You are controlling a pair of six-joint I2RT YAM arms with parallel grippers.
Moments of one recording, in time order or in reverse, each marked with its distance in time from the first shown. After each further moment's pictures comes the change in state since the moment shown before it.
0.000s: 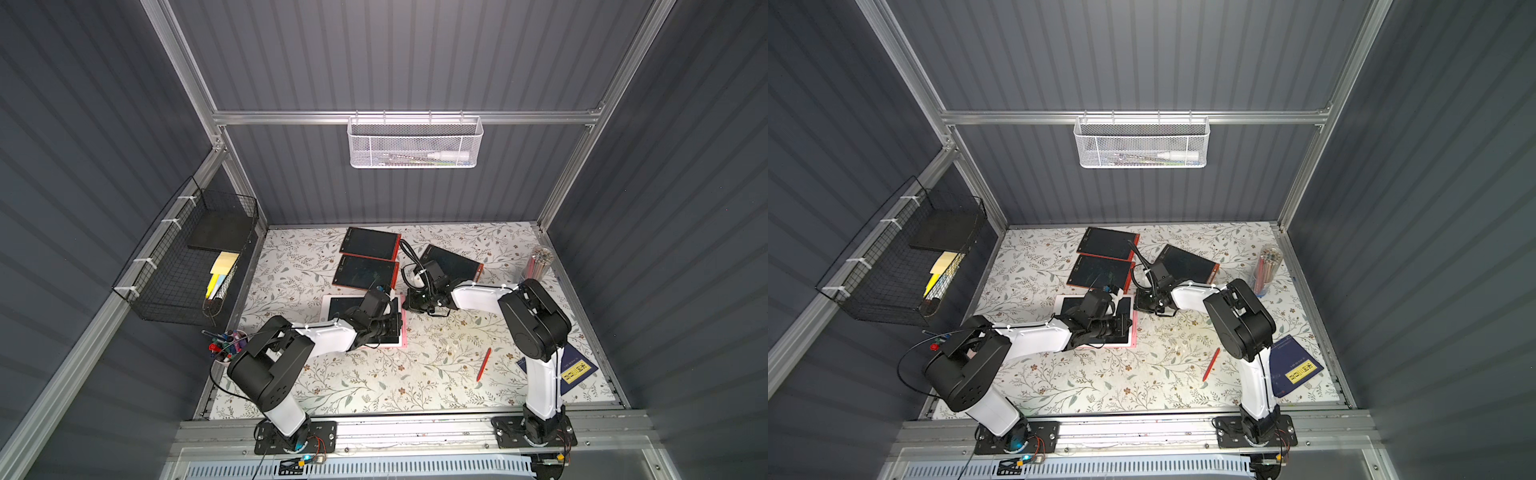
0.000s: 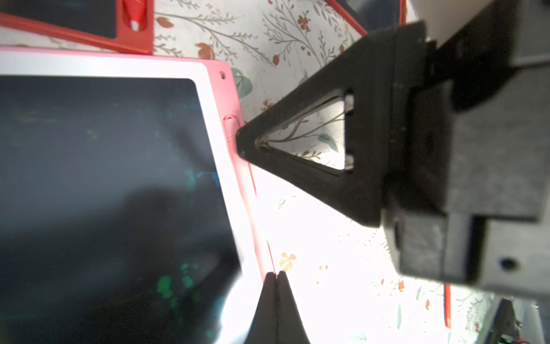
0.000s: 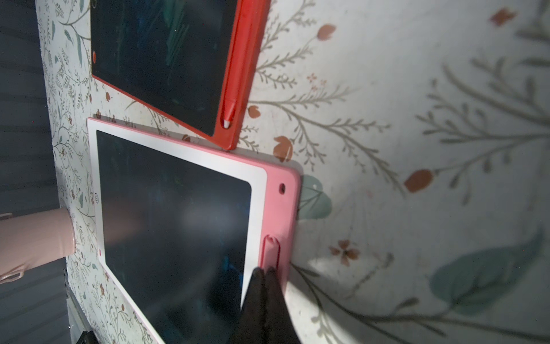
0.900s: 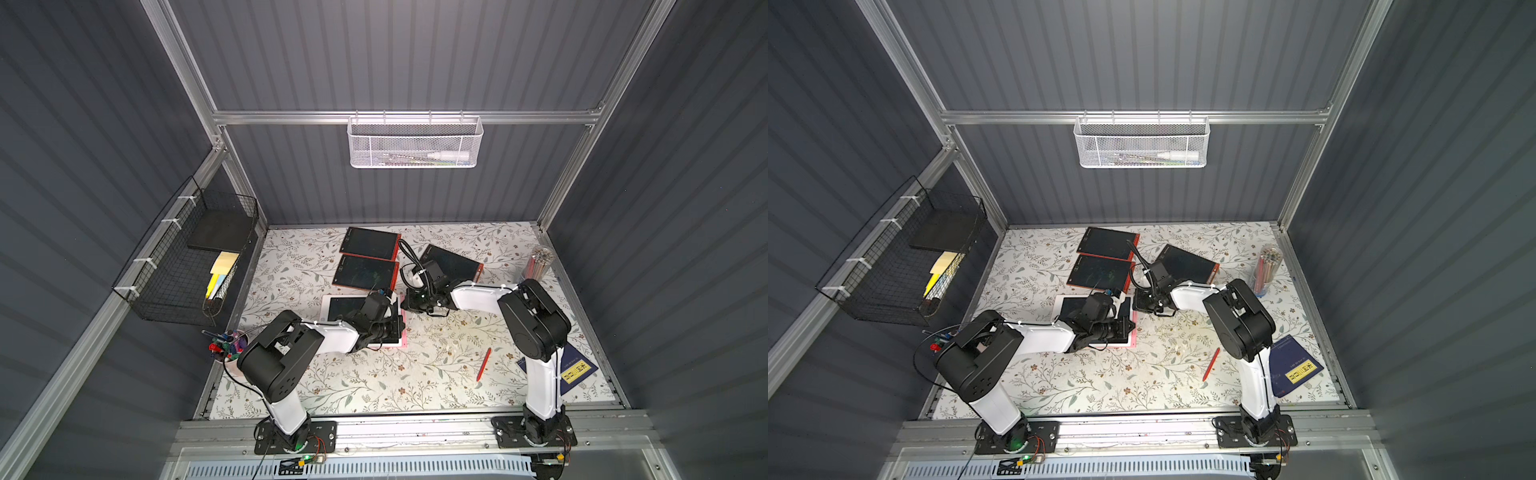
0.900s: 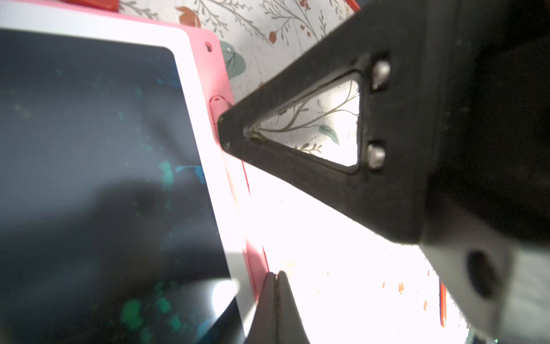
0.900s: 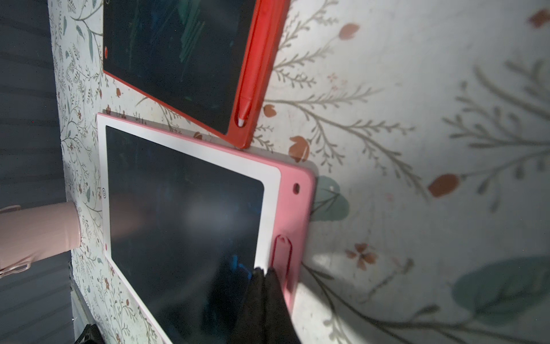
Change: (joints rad) left arm 0.000 0.066 -0.026 0.103 0.042 -0.030; right arm 0.005 0.000 0.000 0.016 -0.018 -0.006
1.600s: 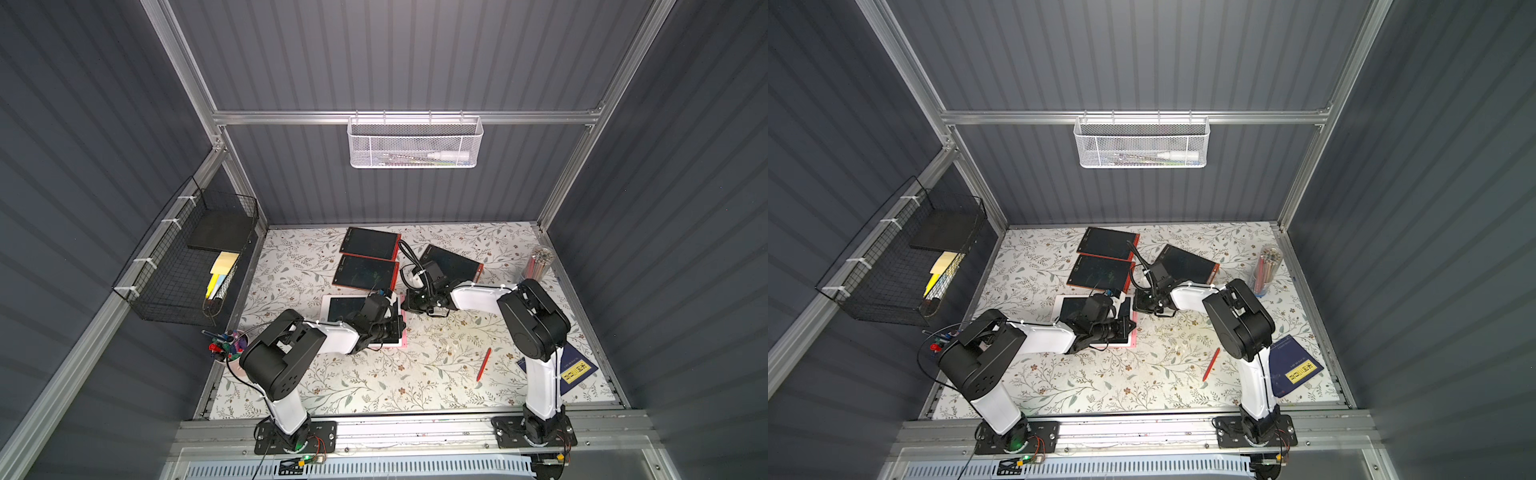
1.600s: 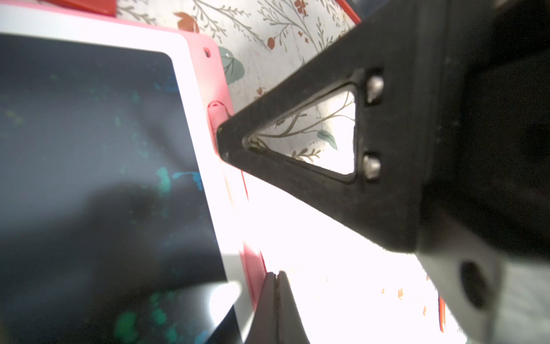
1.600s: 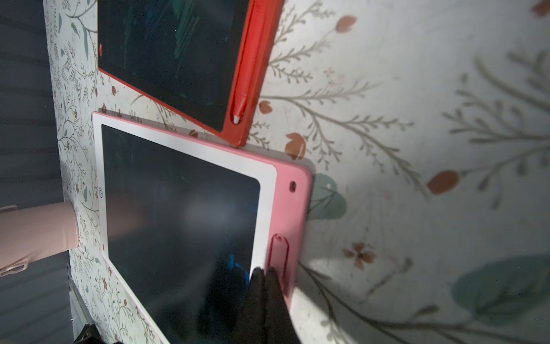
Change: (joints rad) left arm 0.000 0.018 -0.014 0.054 0.000 -0.011; right arm 0.000 0.004 -0.002 -0.003 0.001 0.000
